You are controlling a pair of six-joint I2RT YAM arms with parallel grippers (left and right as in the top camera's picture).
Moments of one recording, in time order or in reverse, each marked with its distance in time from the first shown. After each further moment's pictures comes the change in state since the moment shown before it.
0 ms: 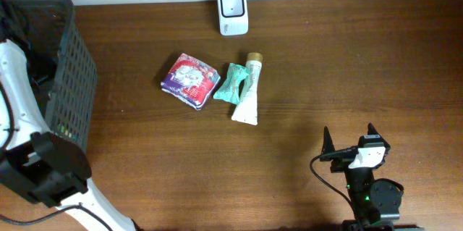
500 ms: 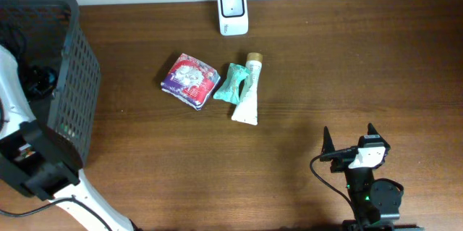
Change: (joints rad) left arm 0.086 0.103 0.000 -0.095 0.215 -0.145; right arm 0.000 0.000 0.000 0.000 0.000 0.000
